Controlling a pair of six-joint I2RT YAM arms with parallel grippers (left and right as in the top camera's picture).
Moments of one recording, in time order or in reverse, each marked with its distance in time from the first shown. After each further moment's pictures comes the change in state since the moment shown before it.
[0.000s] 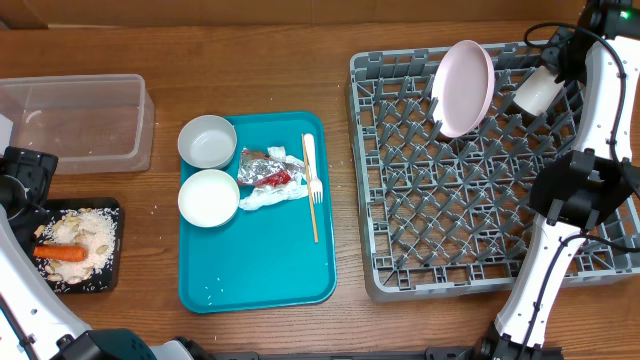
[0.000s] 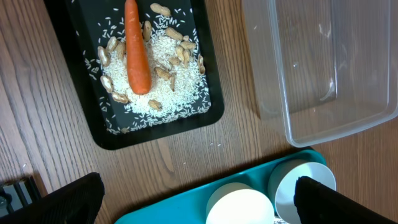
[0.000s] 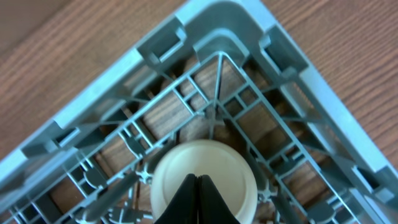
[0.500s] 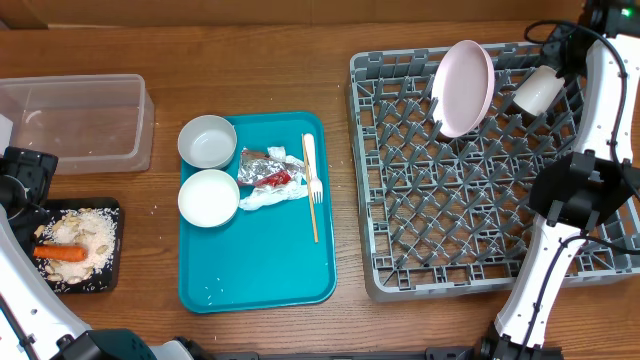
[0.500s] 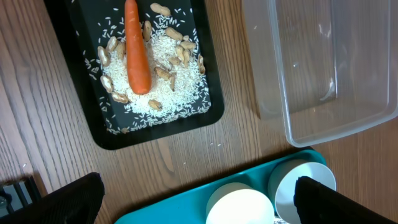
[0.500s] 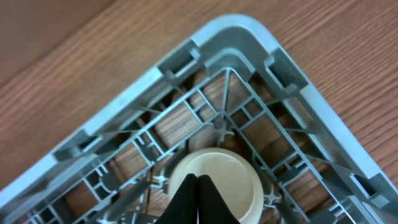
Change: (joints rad) left arm 0.000 0.000 0.000 0.000 0.000 0.000; right arm 0.006 -0.019 0.000 0.038 0.000 0.000
